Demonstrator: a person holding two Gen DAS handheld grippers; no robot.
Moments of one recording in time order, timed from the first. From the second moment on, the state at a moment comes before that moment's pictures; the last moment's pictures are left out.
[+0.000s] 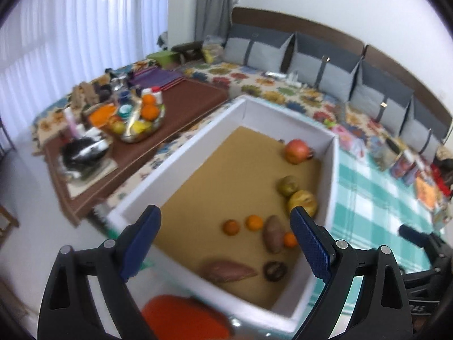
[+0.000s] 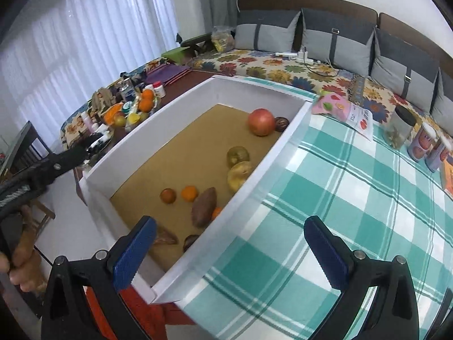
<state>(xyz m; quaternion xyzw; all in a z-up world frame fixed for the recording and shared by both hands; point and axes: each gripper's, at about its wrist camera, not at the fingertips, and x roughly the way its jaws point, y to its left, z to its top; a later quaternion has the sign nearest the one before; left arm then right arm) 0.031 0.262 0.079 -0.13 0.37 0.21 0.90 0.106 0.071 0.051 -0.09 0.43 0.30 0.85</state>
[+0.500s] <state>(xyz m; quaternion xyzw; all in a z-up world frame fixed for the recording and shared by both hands) 0.017 0.277 0.095 -0.08 0.36 0.25 0.89 0.094 0.102 0.072 -0.09 0.44 0.30 0.84</state>
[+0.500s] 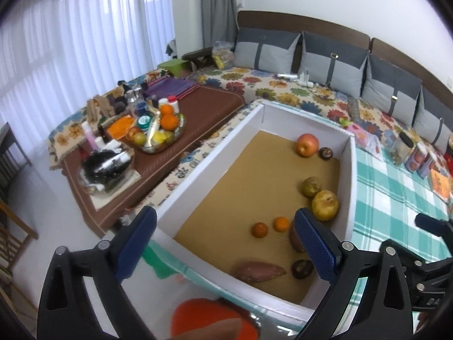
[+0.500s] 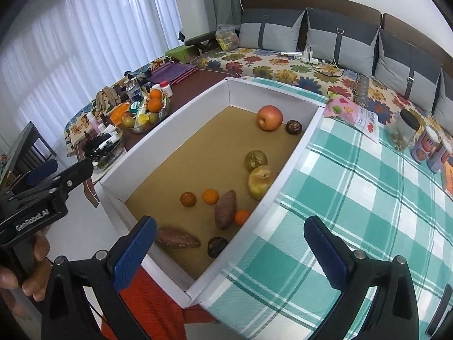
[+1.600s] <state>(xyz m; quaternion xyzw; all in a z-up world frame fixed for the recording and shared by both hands) 0.010 0.302 0.092 -0.10 0.42 0.27 0.86 0.085 0.162 0.079 -0.17 0.47 0.28 0.82</state>
